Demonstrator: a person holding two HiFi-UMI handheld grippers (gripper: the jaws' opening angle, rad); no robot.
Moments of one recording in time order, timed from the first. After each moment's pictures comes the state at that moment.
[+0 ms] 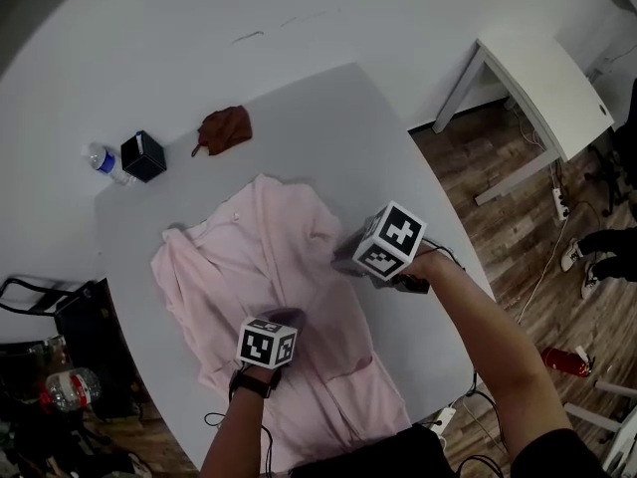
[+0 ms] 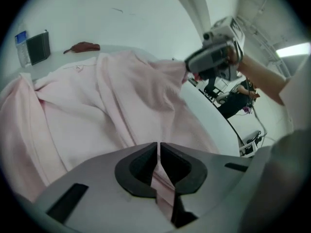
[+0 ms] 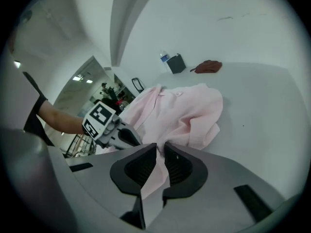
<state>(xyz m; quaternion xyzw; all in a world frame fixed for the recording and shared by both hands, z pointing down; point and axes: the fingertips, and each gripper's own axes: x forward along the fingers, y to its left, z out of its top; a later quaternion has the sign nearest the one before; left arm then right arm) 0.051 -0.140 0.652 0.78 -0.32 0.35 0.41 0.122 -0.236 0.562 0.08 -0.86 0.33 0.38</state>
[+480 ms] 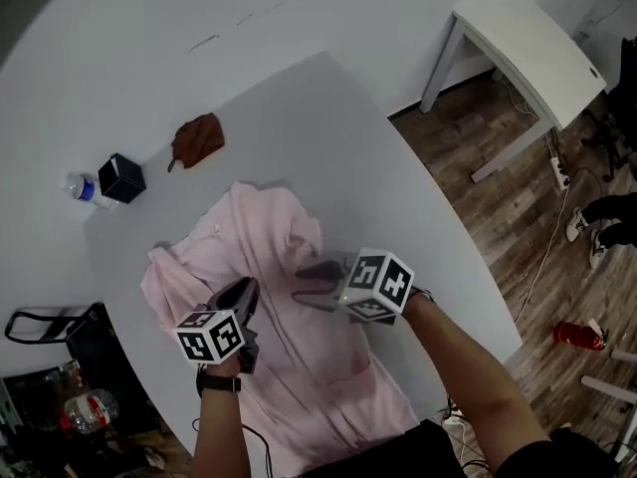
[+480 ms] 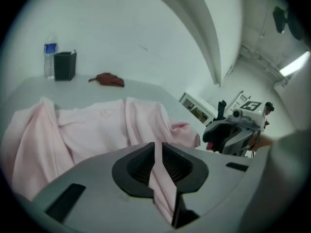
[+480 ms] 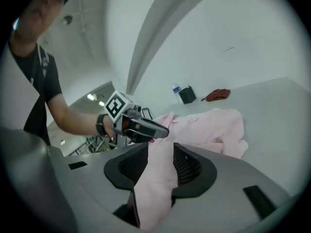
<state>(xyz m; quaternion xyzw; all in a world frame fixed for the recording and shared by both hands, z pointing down) 0.002 -0.244 0.579 0.79 -0.43 0.19 0.39 0.079 -0.211 0.548 0.09 -0.94 0.29 0.17</state>
